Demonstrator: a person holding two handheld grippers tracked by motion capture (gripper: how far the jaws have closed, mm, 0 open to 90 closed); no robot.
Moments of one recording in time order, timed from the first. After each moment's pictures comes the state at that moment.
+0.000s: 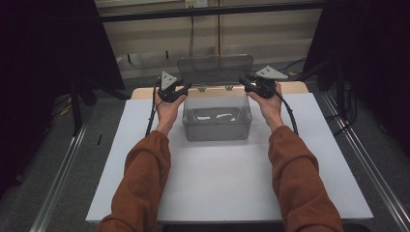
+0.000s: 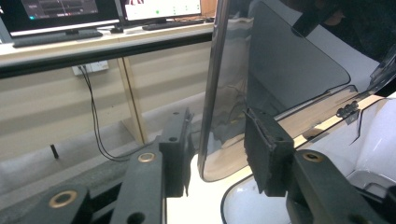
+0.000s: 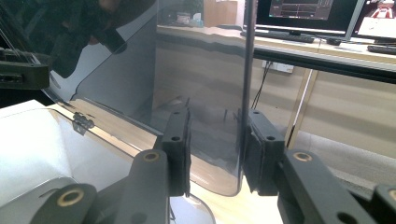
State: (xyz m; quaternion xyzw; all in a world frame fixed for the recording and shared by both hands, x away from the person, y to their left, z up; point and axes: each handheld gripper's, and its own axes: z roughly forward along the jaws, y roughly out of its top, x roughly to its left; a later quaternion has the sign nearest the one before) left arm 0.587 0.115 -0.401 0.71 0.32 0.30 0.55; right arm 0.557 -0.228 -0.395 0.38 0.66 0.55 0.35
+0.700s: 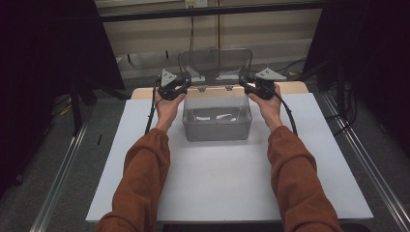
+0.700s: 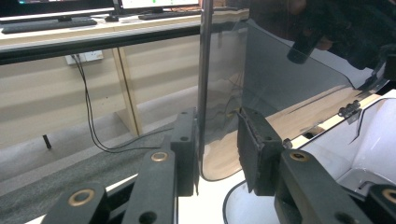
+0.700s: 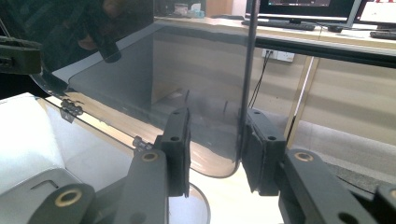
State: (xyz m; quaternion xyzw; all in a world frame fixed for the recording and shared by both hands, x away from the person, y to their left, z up) left arm 0.592 0.115 -0.398 0.71 0.34 0.28 0.55; right arm 0.564 -0.230 -0.408 0.39 0.66 0.54 0.33
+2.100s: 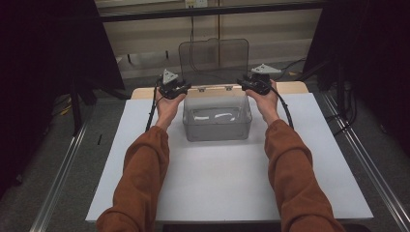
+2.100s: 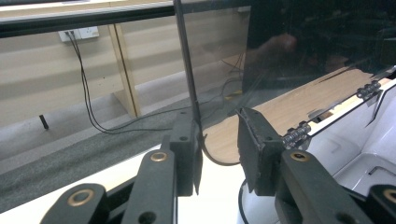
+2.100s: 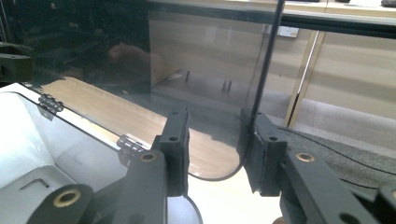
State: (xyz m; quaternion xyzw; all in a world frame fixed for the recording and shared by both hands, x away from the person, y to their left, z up) left arm 0.606 0.113 -0.405 0.73 0.35 0.26 0.52; right arm 0.585 -0.225 -0.405 0.42 0.68 0.51 0.30
